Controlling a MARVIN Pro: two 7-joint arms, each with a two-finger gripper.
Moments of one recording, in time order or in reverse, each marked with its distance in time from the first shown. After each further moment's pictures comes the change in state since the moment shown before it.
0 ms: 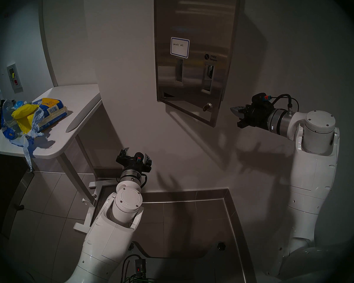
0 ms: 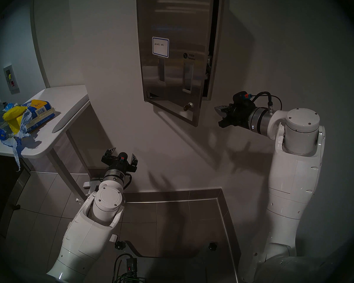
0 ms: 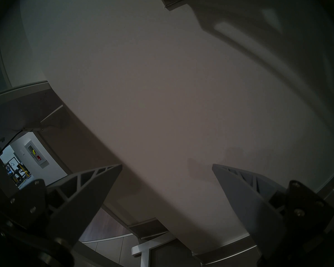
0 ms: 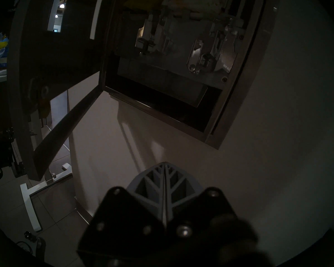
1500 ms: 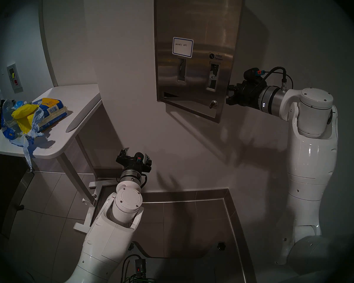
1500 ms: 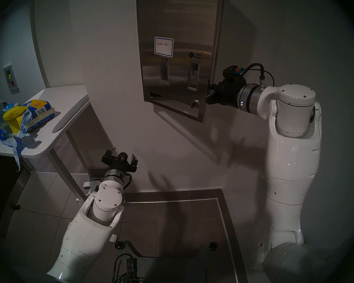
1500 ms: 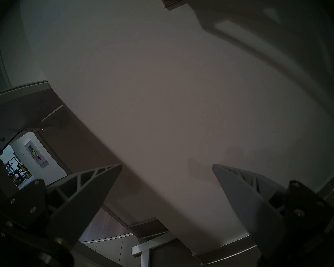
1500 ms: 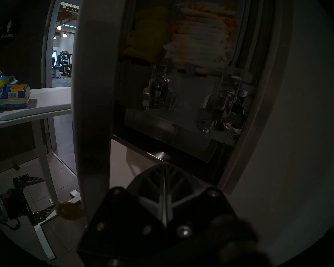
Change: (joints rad) left arm 0.000 0.001 0.001 0.001 -0.002 0.000 0.002; right arm 0.101 0.099 -0.197 -0.072 0.267 0.274 -0.267
